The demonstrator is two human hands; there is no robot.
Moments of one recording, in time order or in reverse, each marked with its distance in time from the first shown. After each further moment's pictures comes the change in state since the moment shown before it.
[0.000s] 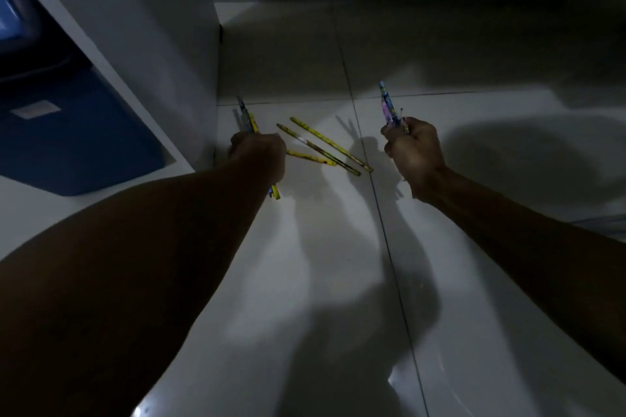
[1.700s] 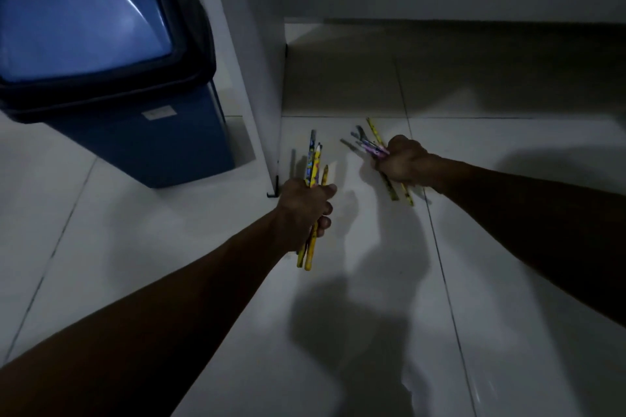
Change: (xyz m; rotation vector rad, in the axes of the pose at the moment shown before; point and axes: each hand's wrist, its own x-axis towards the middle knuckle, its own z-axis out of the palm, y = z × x) left_hand -0.089 -0.066 -0.067 -0.801 -0.359 -0.013; right_hand 0.014 -0.036 0.077 -0.849 -0.367 0.037
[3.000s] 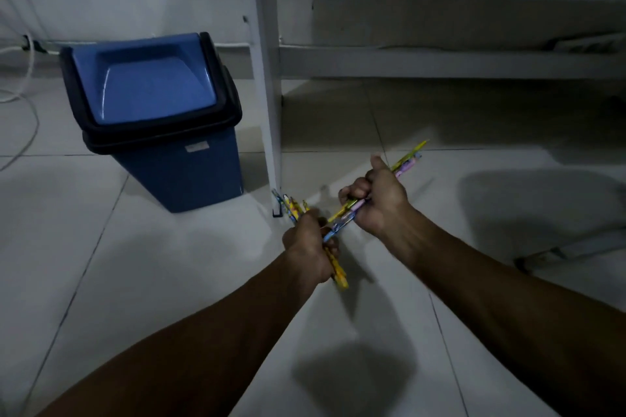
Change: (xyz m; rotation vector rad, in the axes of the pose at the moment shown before) left_hand -0.070 -0.010 0.009 -0.593 0.110 -0.173; right_hand -0.141 -0.066 0.006 1.941 -0.027 0.225
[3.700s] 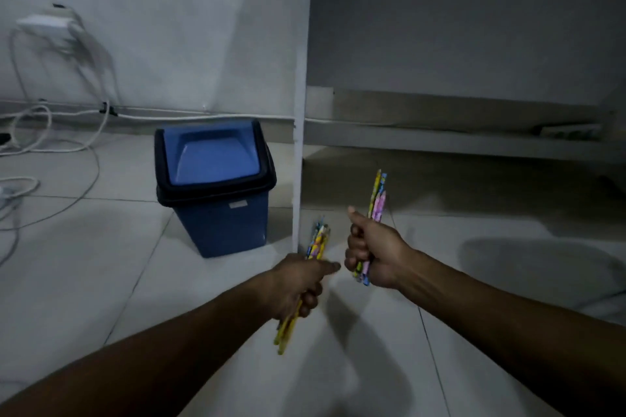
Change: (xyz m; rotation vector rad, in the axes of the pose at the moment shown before) left_hand -0.083 0.067 -0.036 0.791 -0.225 0.083; right_hand -0.062 -0.012 0.035 -0.535 -0.155 0.111
